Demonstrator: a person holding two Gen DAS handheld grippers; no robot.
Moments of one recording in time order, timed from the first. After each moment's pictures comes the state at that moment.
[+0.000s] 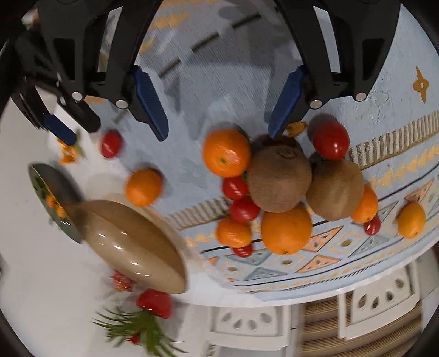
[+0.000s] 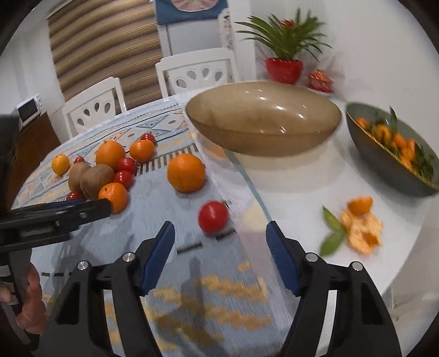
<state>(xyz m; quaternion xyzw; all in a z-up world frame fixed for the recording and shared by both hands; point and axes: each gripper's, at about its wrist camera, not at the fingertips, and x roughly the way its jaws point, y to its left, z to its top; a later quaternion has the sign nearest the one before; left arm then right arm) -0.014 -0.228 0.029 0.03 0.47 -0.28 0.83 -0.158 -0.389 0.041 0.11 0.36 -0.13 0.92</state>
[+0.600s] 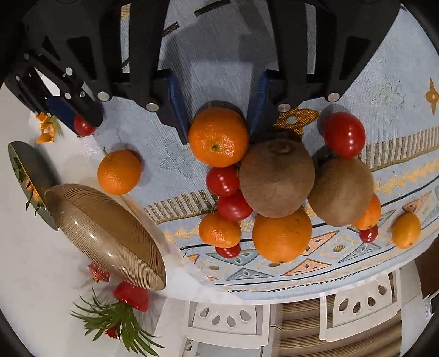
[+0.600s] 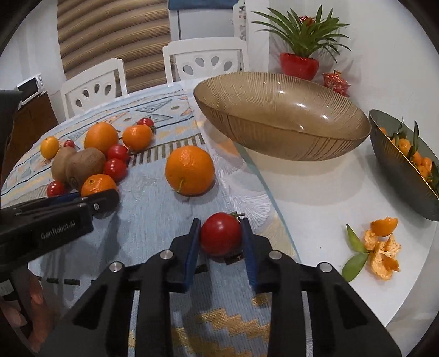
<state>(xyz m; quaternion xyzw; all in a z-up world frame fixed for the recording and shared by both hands) -0.008 -0.241 0.011 0.02 0.46 -0.23 0.86 -0.121 -0.387 0.020 0.09 0.38 -0.12 0.91</state>
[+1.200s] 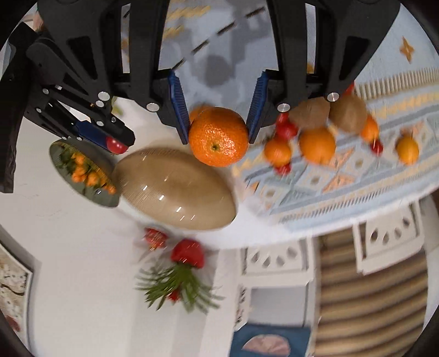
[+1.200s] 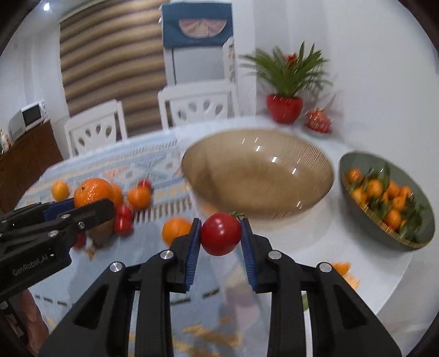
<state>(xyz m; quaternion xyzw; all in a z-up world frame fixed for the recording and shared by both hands) -0.052 -0.270 0.114 0.05 0.33 -0.35 0.88 -0.146 -0.419 0.099 0.09 0.29 -0.14 0.94</state>
